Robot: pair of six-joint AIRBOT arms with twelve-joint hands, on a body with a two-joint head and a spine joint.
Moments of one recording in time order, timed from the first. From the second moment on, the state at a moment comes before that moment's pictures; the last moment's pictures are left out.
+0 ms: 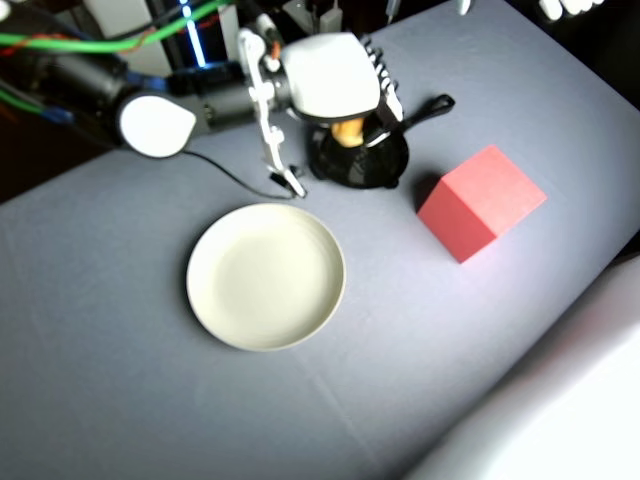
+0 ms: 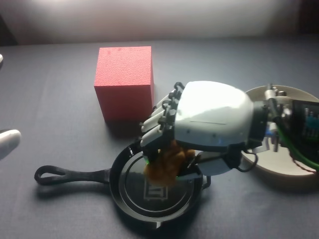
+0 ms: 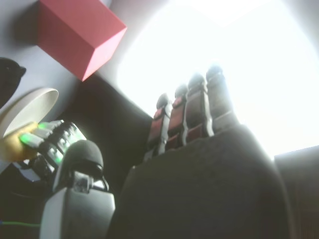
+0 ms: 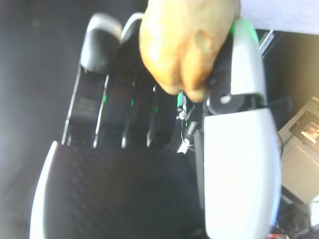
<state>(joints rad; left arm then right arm) 1.30 -0.63 0.73 -0.49 -1.51 1.12 -0.50 -1.29 1.25 -0.67 0.78 -0.55</state>
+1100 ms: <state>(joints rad) 1.31 -0.63 0.72 -0.49 -1.56 1.10 -0.49 -1.34 1.24 -0.72 0.60 -0.55</state>
